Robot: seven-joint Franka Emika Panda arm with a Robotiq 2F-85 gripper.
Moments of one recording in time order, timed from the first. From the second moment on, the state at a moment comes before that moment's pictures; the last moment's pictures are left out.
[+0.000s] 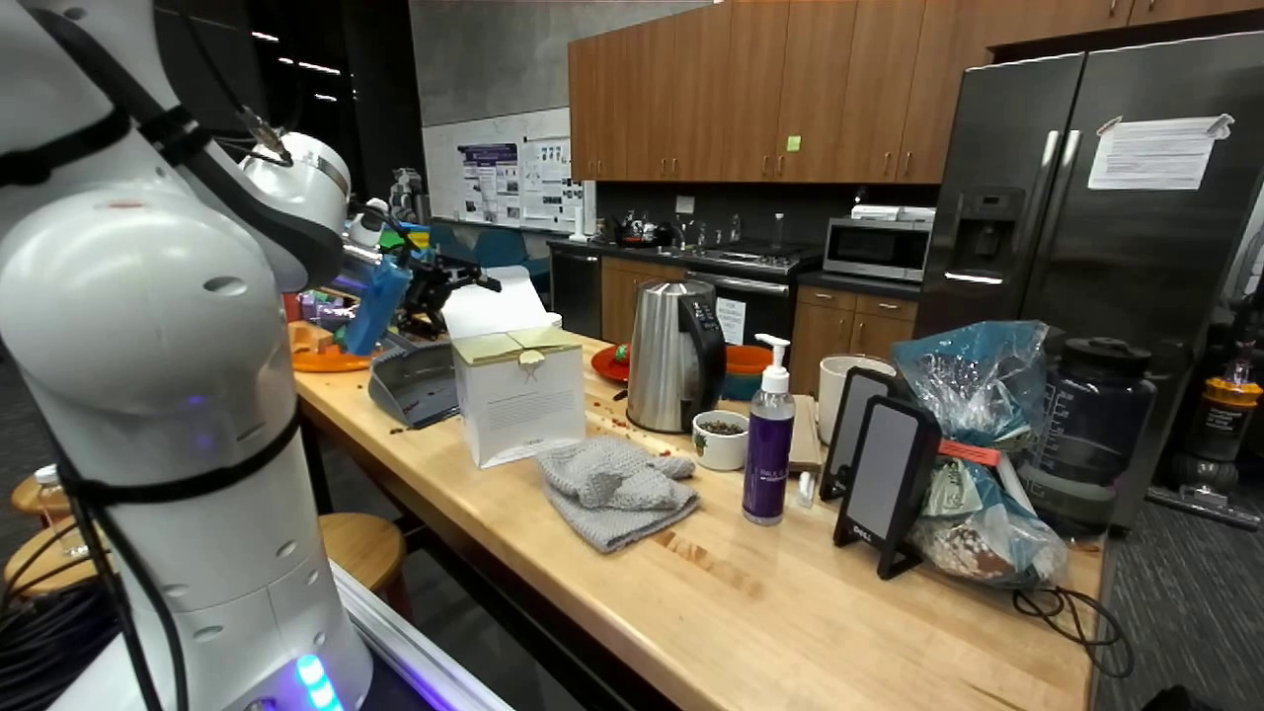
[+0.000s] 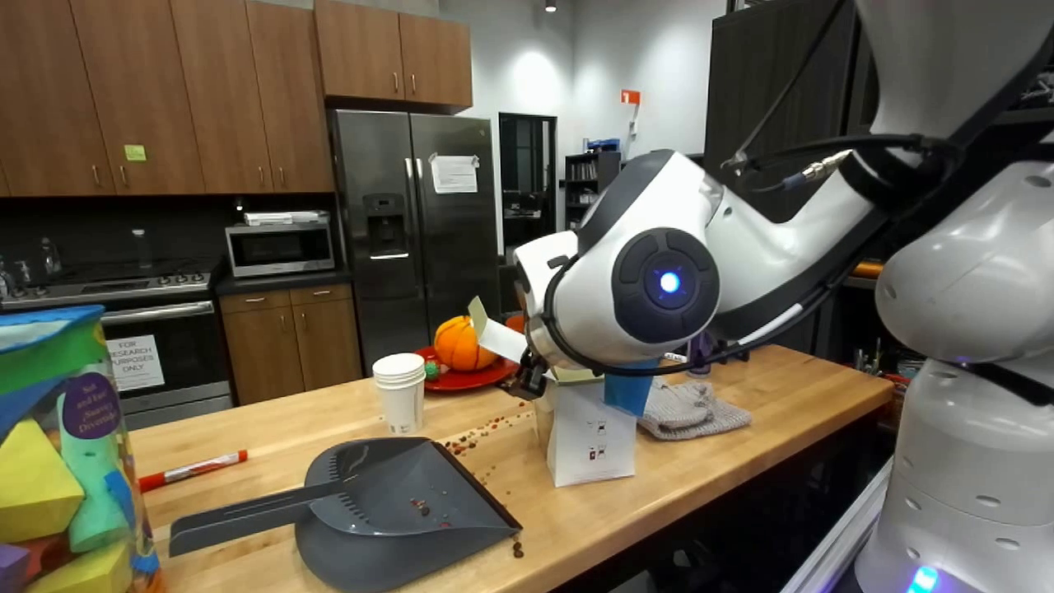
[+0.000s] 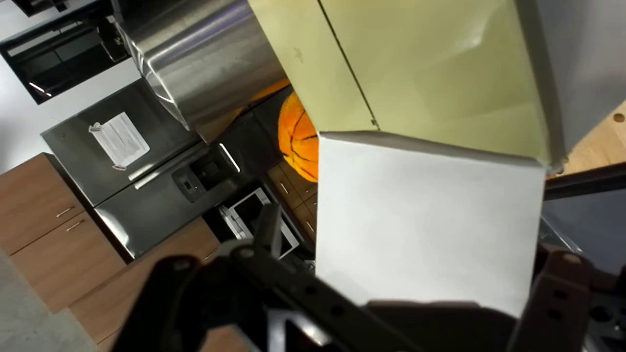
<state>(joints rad) -0.25 -0.54 1.07 -2.78 -1.35 2.56 1.38</state>
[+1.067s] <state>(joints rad) 0.28 -0.33 0.43 -2.77 -1.63 2.39 1.50</state>
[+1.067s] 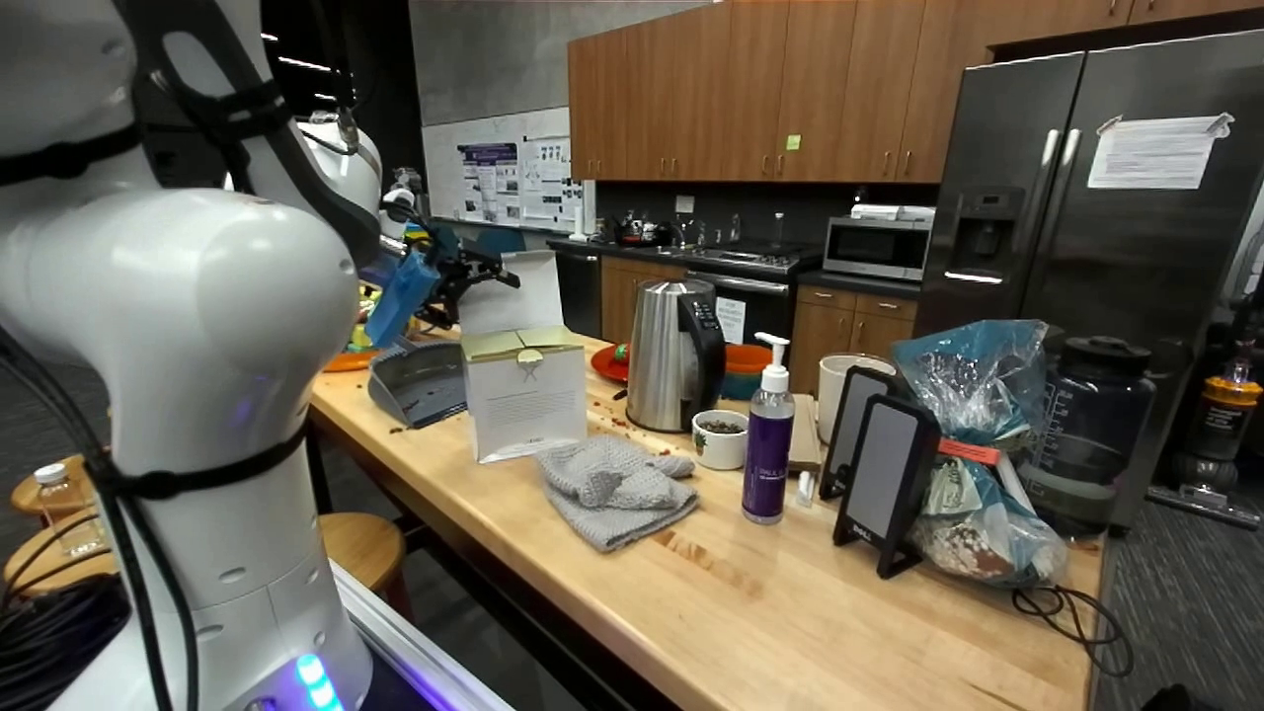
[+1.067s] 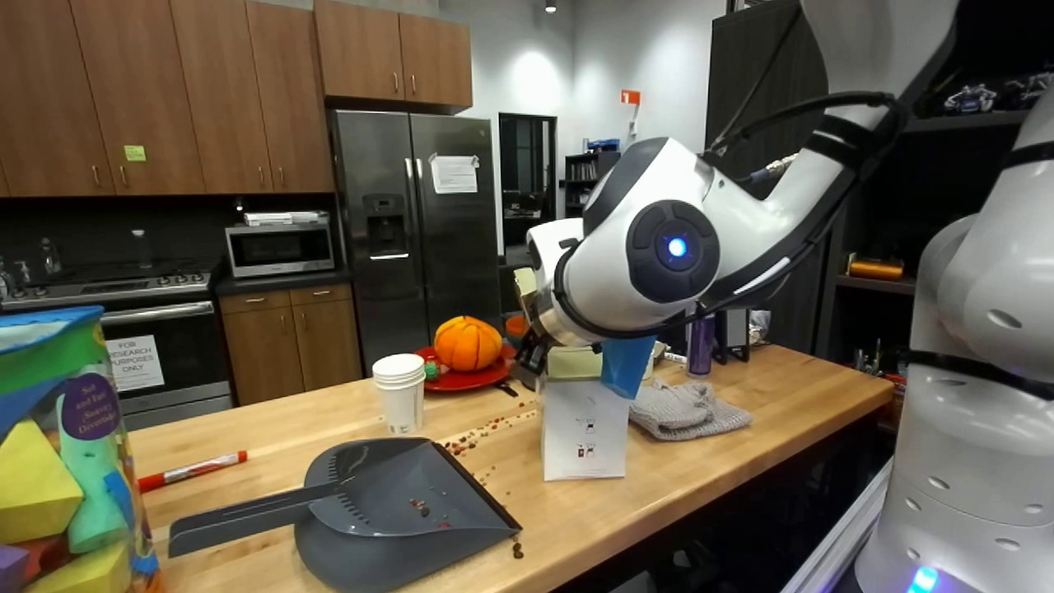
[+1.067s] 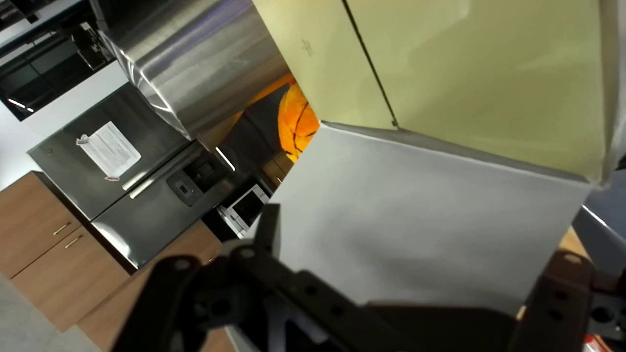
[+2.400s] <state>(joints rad) 0.36 -0.37 0.36 -2.77 -1.42 2.31 1.36</state>
